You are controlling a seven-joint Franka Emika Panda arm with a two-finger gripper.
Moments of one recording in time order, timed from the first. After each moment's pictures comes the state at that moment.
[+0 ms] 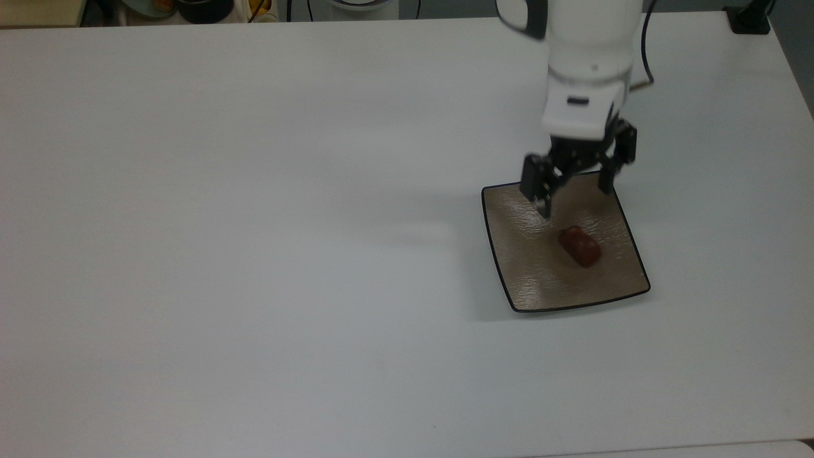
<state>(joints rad) 0.48 0.48 0.03 -1.44 -0.04 2.31 0.04</state>
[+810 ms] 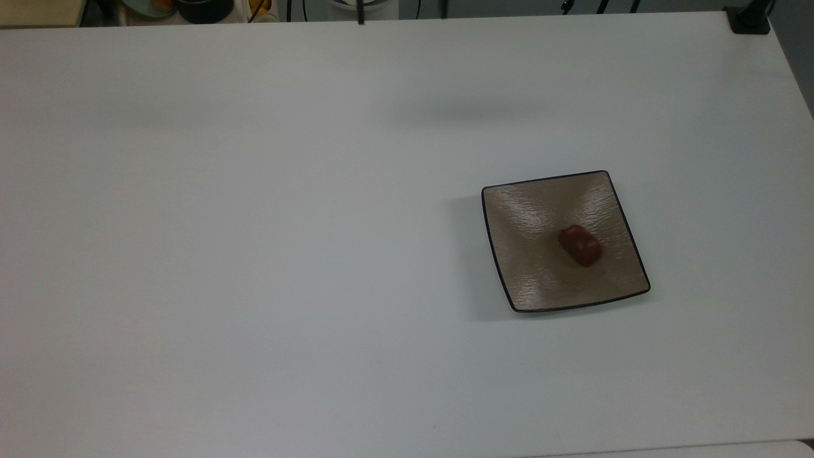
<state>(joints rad) 0.31 0.02 -0.07 -1.53 -0.02 1.65 0.05</state>
